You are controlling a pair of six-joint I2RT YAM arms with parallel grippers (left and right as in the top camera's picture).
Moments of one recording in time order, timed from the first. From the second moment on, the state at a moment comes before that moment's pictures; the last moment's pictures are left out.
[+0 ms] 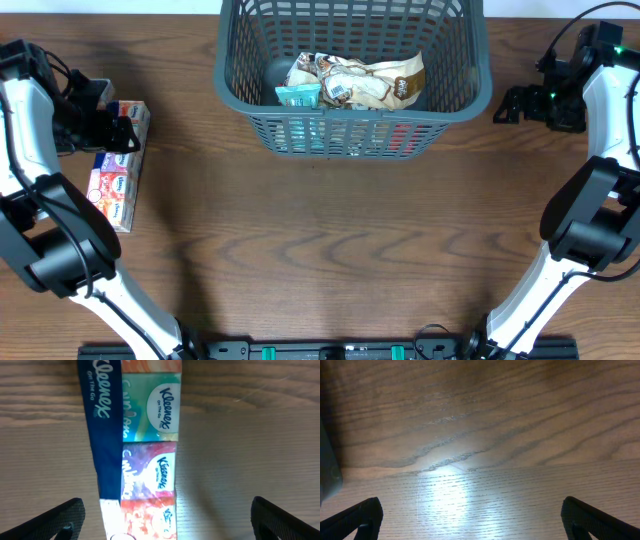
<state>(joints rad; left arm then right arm) 0.44 2.08 1.82 -1.26 0.15 0.52 -0.34 2.16 1.93 -1.17 -0.11 -0.17</state>
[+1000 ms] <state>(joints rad) 0.44 2.28 1.82 -1.18 0.06 0.54 -0.34 2.16 1.93 -1.19 -0.05 -0.17</state>
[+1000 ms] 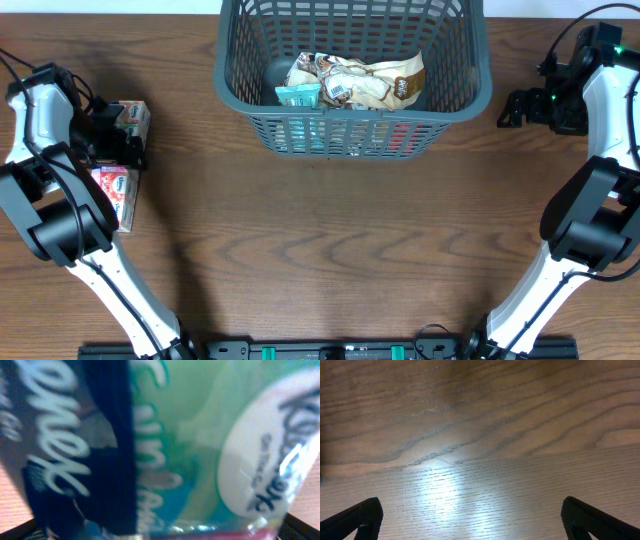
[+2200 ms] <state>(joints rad) 0.44 2.25 1.72 -1.05 0.00 0.48 -0.34 2.16 1.93 -1.20 -0.04 -0.17</state>
